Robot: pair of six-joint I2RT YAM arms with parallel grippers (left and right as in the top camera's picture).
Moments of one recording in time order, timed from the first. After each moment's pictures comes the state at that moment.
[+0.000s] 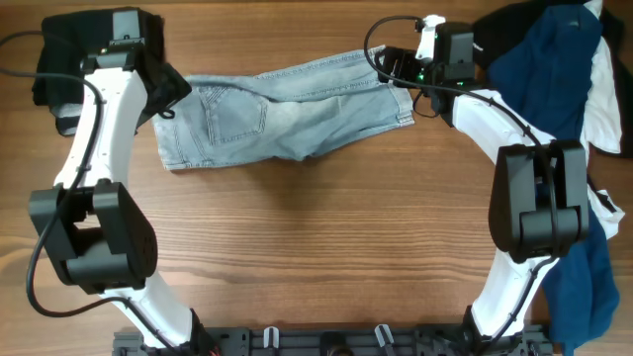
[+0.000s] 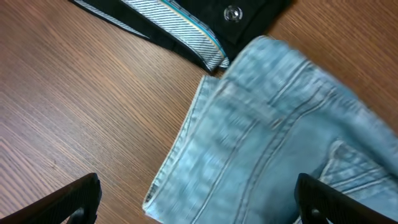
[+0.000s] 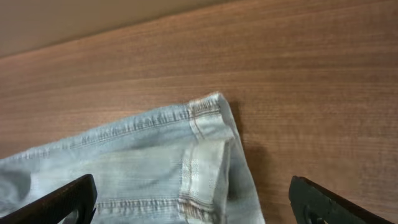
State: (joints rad) left arm 0.08 1.93 1.65 -1.00 -0.26 -0.64; right arm 0.12 2.06 1.37 -0.02 -0.25 0.26
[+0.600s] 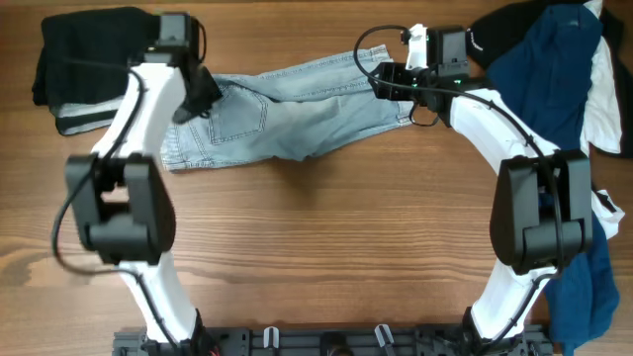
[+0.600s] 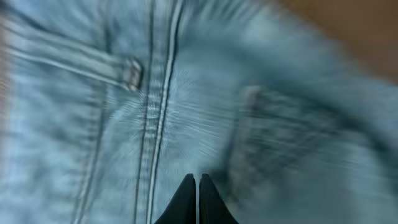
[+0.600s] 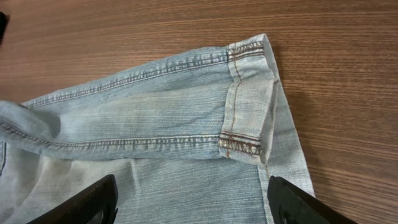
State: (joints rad) left arm -0.04 2.07 1.65 -0.90 -0.12 -0.56; right arm 0.15 2.00 1.38 -0.22 -0.31 0.19
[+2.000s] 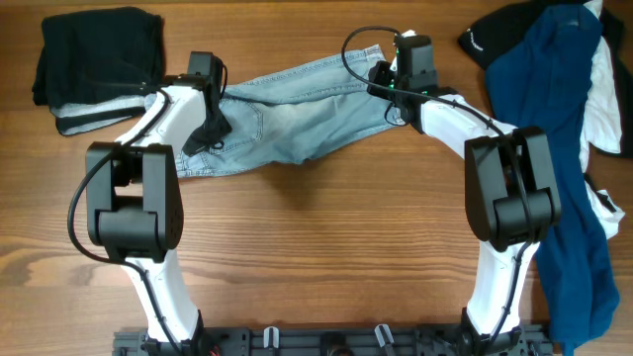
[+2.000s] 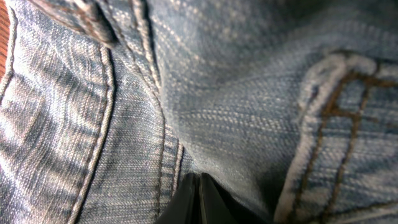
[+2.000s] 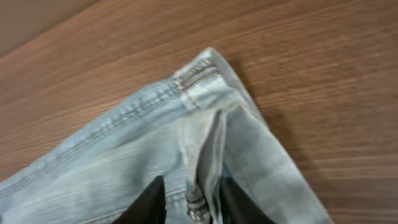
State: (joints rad) left arm -0.09 2.11 1.43 -0.81 -0.26 -0.67; right arm 0.23 2.16 1.38 0.02 -0.08 0.49
